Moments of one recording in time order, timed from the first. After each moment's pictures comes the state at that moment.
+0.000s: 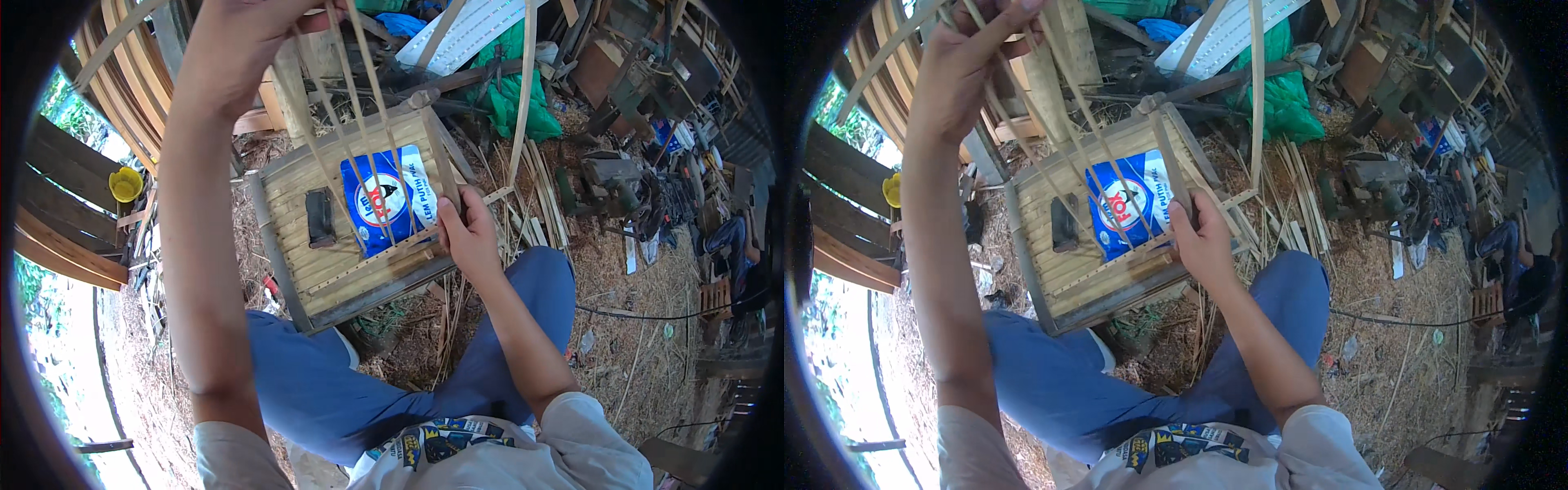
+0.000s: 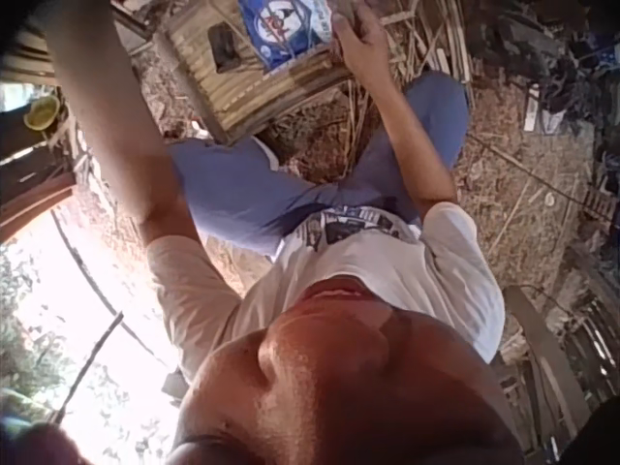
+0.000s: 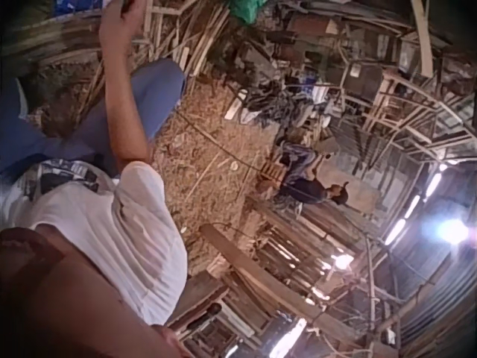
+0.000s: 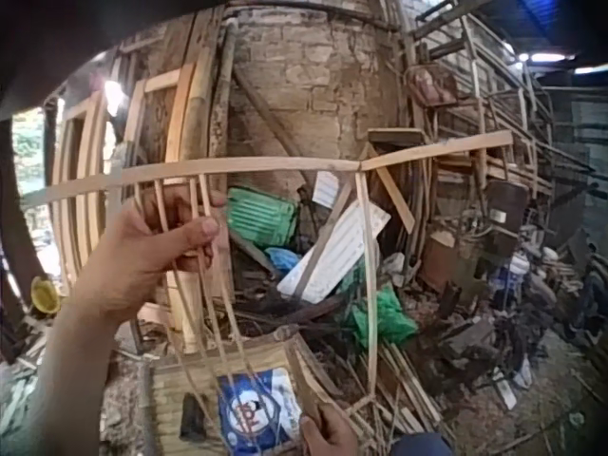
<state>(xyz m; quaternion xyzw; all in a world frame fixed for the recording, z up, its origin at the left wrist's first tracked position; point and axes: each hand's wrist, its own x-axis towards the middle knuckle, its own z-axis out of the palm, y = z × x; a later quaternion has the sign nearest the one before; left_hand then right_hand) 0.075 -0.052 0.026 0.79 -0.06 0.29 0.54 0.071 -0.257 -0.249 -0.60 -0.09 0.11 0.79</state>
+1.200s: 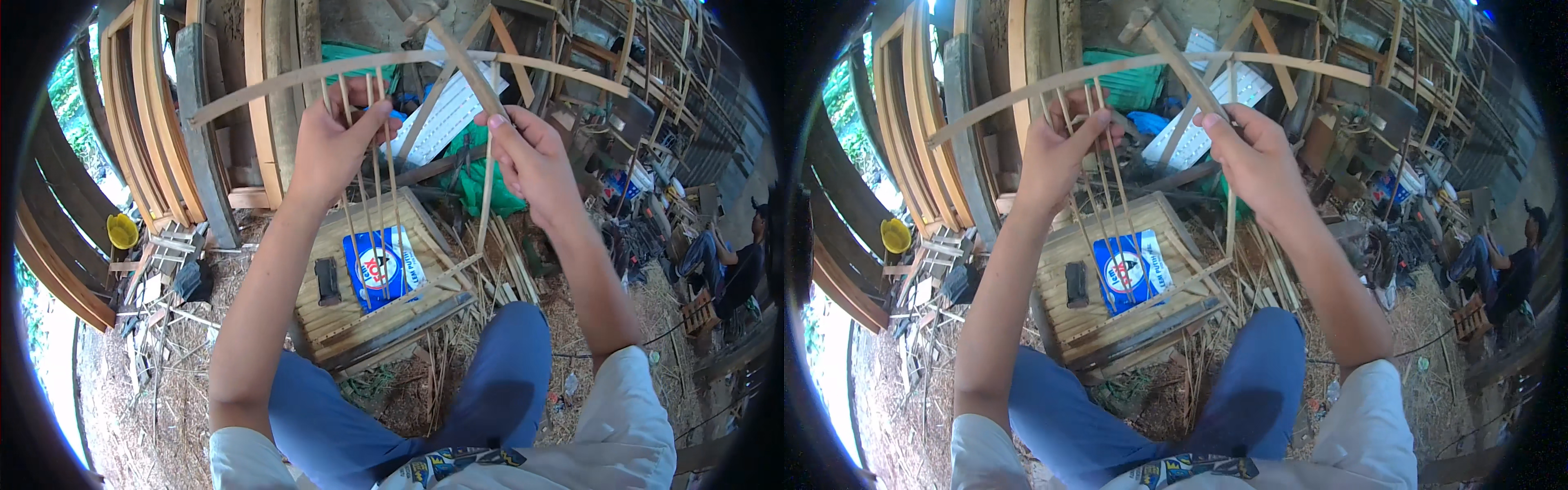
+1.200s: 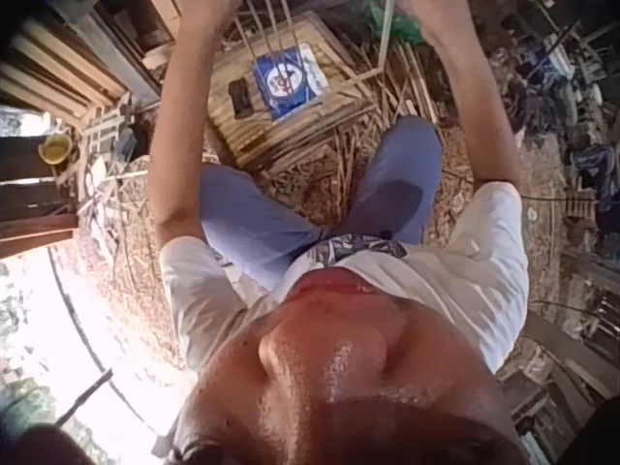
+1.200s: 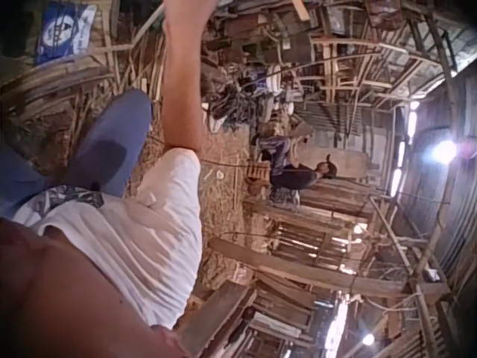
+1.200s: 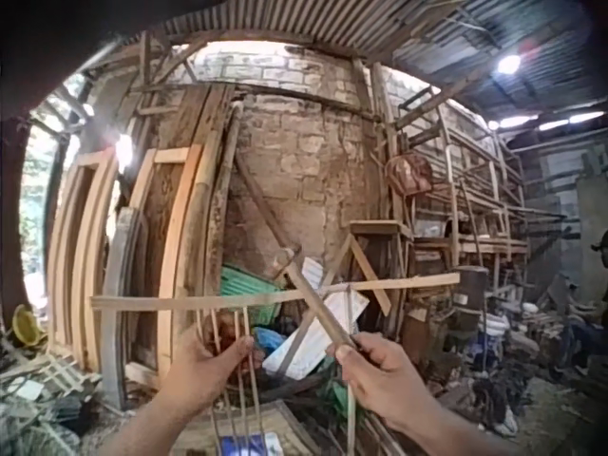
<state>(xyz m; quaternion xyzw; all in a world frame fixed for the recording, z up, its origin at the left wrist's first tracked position) 0.079 -0.058 0.009 0.67 -0.20 0.26 0.67 0.083 -0.309 0.019 -0.69 -0.27 -0.06 0.67</state>
